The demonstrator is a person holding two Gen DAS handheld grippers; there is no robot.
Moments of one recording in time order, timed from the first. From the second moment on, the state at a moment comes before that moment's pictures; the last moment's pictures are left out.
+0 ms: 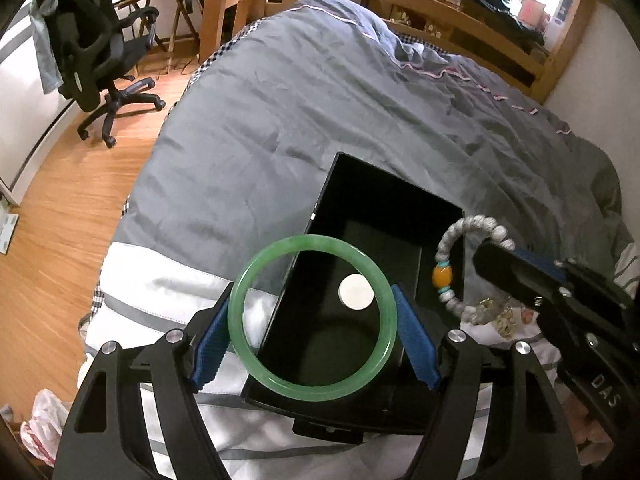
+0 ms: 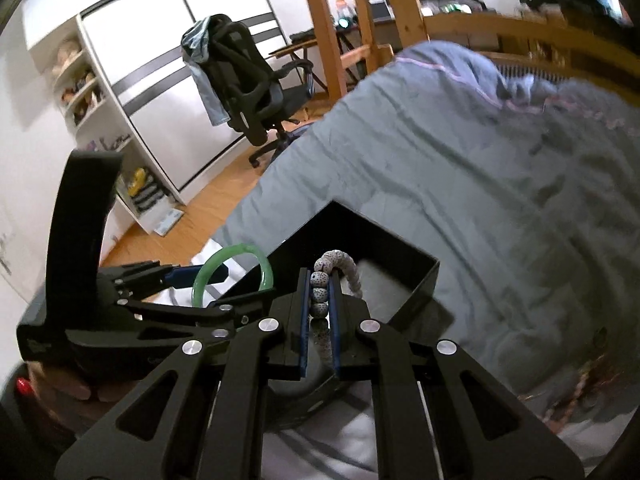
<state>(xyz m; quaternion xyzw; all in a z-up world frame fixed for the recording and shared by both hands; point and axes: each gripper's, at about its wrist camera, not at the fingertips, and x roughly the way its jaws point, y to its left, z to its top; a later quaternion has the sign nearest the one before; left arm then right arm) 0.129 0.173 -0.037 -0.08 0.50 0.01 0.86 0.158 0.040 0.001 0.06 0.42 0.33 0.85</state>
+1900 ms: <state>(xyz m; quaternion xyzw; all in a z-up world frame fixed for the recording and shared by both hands) 0.197 -0.038 -0.102 0.13 0.45 -0.06 0.88 0.164 -0.151 -0.079 0.02 0.46 0.14 0.88</state>
